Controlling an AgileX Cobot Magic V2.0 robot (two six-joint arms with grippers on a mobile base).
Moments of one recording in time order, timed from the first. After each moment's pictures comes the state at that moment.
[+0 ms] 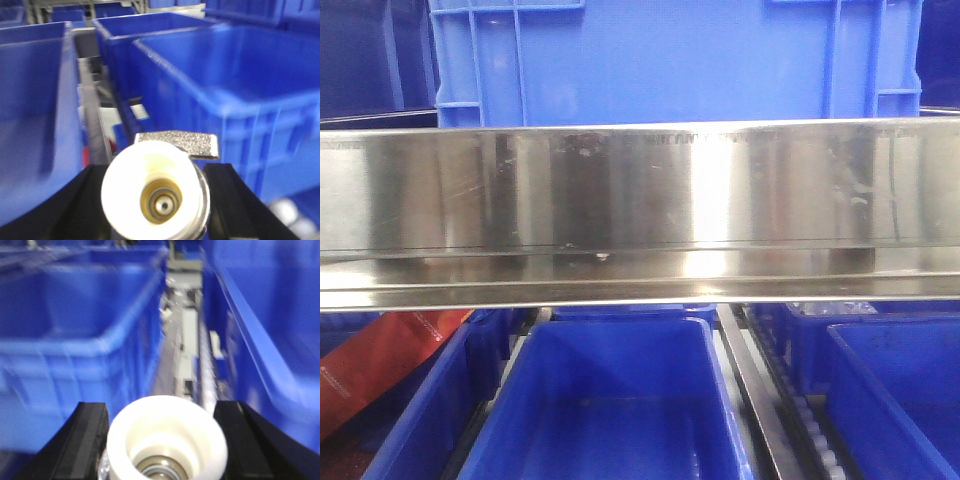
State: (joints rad) left arm -0.03 0.70 -0.93 -0.42 0.62 0.44; right arm 0.02 0.63 -0.87 0.17 0.57 -0.08
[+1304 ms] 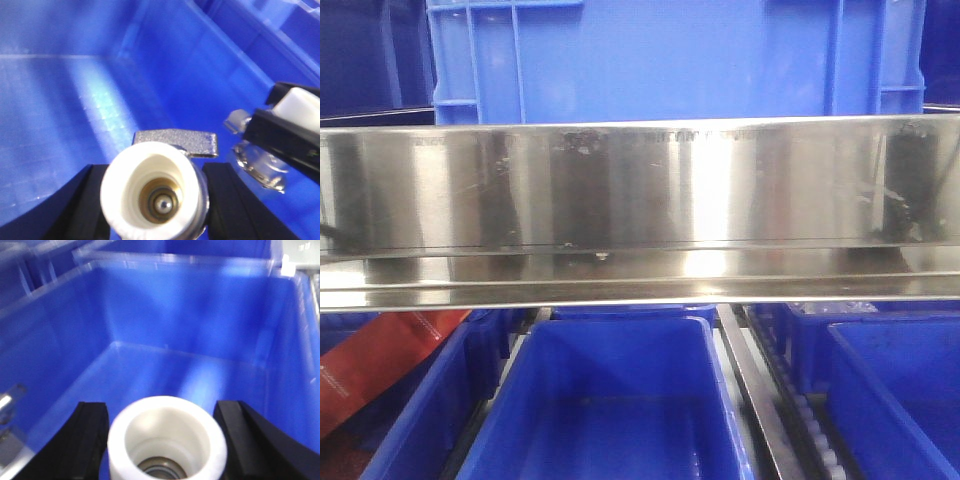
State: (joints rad) left arm -0.43 1.72 -1.70 -0.45 0.61 0.00; right arm 0.24 1.57 -1.47 0.24 0.39 -0.08
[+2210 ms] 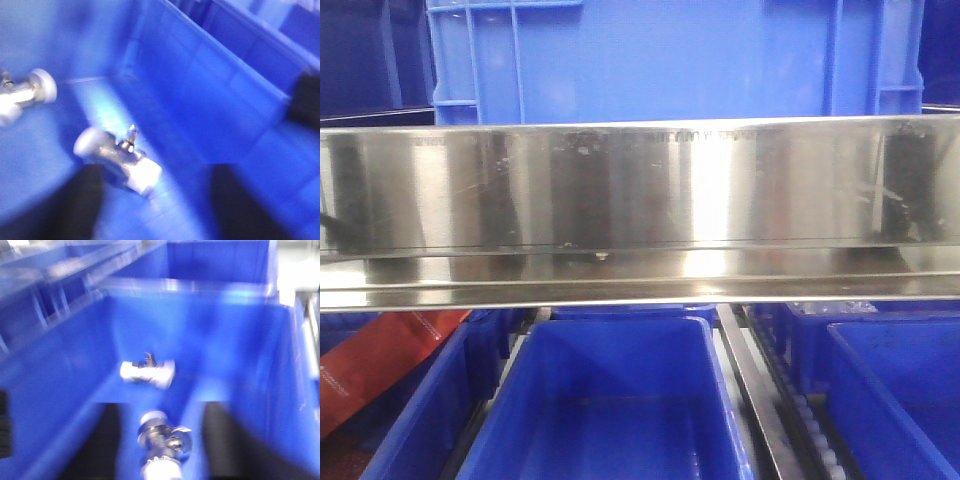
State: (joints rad) left arm -0.43 1.73 -1.76 -0.38 0.63 0.09; right arm 0.24 1.51 -1.49 0.25 0.37 -0.08
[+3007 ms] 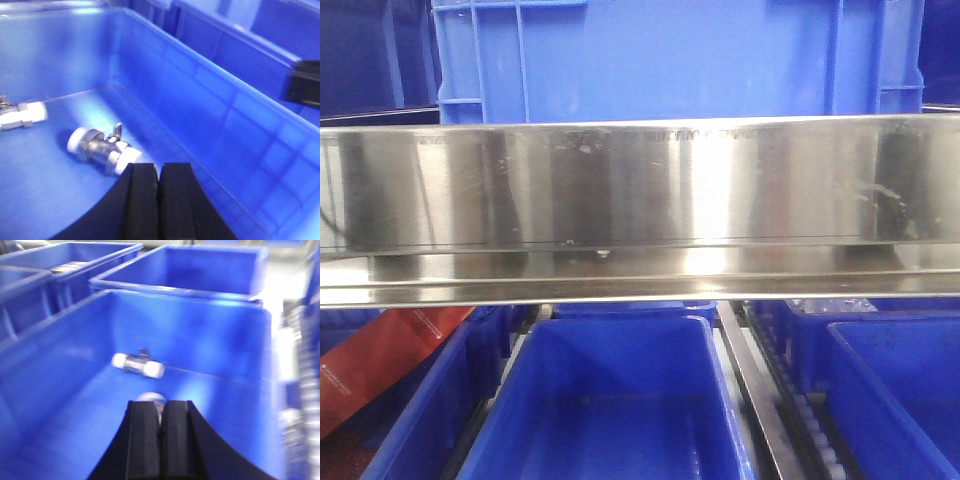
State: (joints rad) left arm -0.48 1.46 -1.45 -0.35 0.43 0.15; right arm 0.24 1.28 -1.28 0.14 0.36 -0.08
